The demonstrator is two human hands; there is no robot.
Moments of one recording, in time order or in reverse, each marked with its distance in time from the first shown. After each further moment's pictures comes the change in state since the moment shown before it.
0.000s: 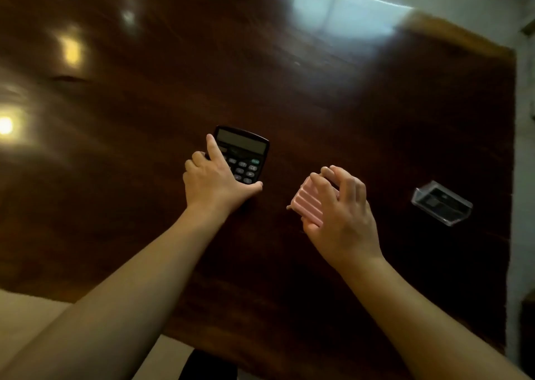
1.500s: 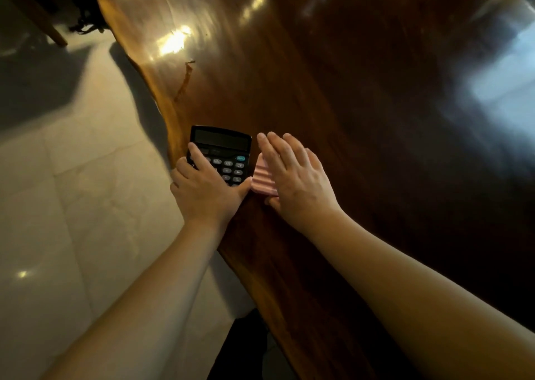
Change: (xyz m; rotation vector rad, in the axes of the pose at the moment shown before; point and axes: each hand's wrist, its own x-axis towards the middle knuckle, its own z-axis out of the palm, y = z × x) left_hand -0.020 -0.366 -0.035 -0.072 0.343 -0.754; right_hand 0.123 -0.401 0.149 -0.056 -0.450 -0.902
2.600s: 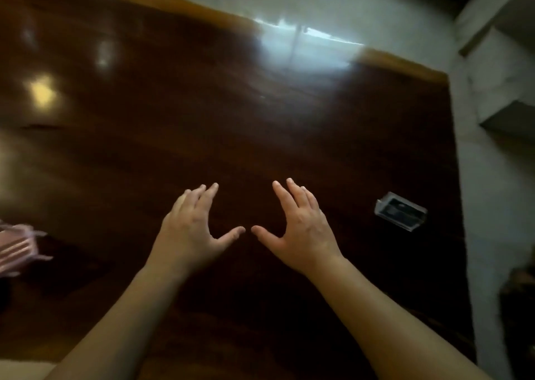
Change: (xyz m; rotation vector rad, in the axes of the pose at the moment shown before) left_hand -0.257 0.245 -0.035 -0.070 -0.567 1.082; right_hand -0.407 0.144 -0.018 0.338 0.316 0.974
